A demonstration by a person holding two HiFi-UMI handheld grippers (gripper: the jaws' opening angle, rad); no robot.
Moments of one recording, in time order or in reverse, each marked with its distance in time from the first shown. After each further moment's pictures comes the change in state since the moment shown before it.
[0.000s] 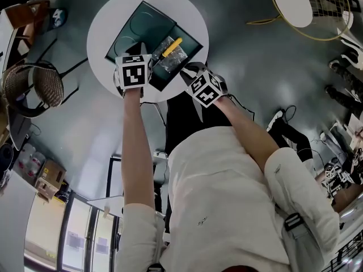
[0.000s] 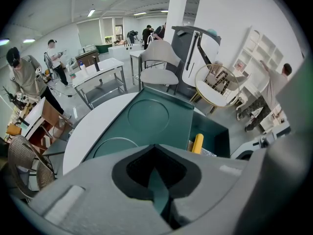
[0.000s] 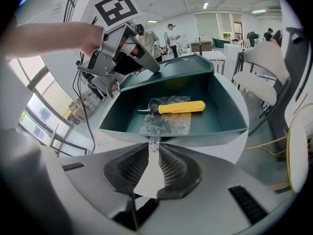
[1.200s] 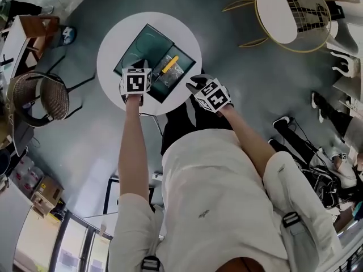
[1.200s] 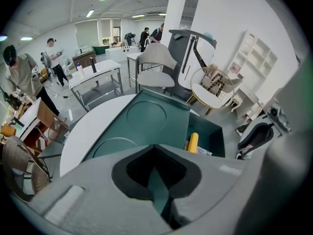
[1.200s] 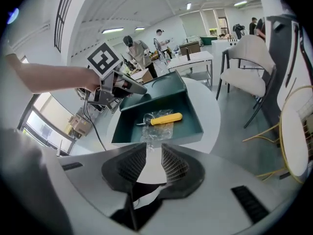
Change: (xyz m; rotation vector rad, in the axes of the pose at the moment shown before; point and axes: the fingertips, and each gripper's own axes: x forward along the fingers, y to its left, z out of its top) left arm -0.007 -0.009 -0.003 0.012 -0.041 -0.053; right arm -0.072 -0.020 0.008 0.139 -0.065 0.009
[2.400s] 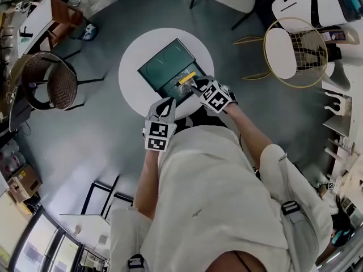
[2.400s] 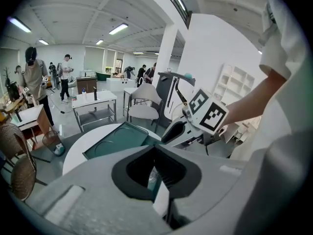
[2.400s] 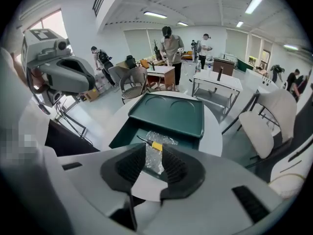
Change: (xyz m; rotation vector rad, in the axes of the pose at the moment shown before) left arm -0.176 -0.102 -0.020 -0.012 -0.423 -0.079; right arm -0.012 0.023 0.079 -0.472 0.076 -0.020
